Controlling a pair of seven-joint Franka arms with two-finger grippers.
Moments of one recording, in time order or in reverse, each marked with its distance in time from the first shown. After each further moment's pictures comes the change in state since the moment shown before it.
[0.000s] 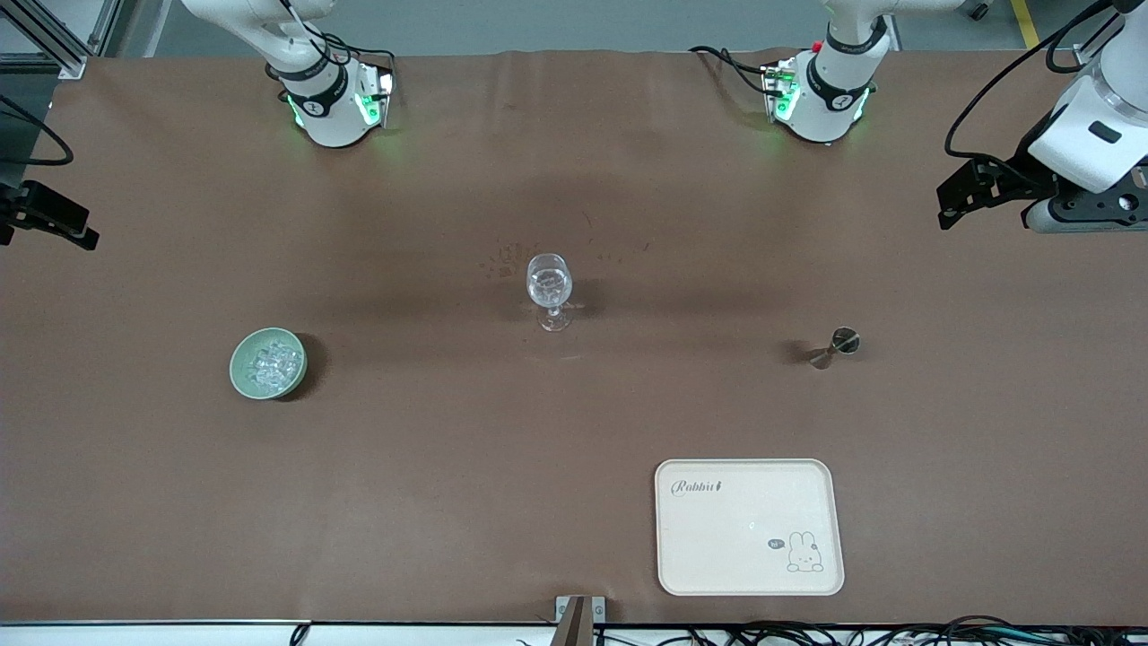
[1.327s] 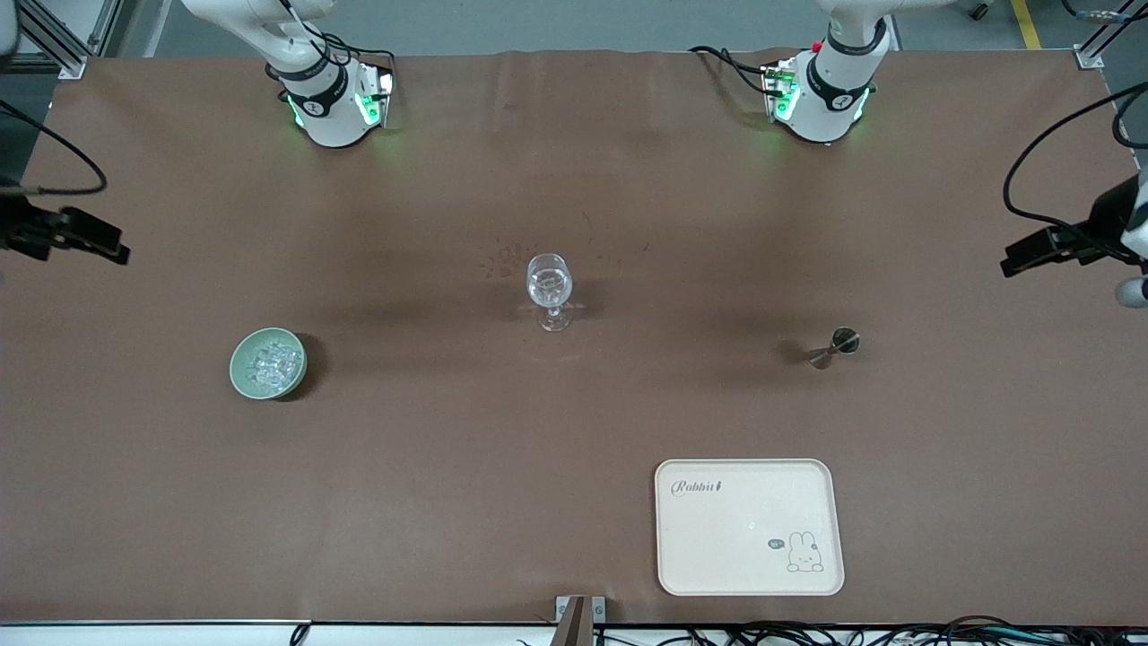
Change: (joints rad) left arm 0.192 0.171 0.020 0.063 0.000 0.000 0.016; right arm 0.001 0.028 0.002 -0.133 0.021 0.097 0.000
